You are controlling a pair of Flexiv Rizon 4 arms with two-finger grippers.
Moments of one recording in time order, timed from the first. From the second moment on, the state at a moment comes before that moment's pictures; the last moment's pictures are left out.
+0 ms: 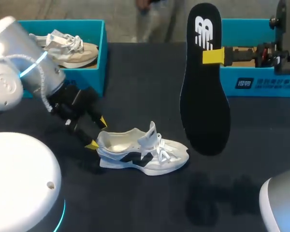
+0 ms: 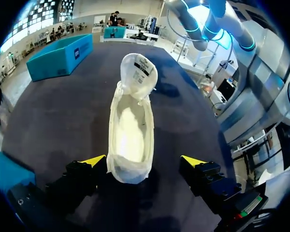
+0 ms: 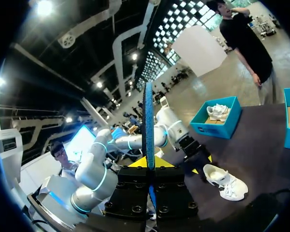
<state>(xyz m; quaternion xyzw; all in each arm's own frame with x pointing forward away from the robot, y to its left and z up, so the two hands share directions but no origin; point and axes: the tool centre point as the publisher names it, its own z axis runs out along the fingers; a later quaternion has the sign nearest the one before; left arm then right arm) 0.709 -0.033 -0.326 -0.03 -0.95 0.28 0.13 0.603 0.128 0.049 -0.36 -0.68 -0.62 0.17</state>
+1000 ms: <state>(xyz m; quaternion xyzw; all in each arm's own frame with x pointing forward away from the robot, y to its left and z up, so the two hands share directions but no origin) 0.698 -0.032 -0.281 0.00 -1.00 0.02 0.08 0.603 0.128 0.049 -0.36 -0.68 -0.62 0.17</state>
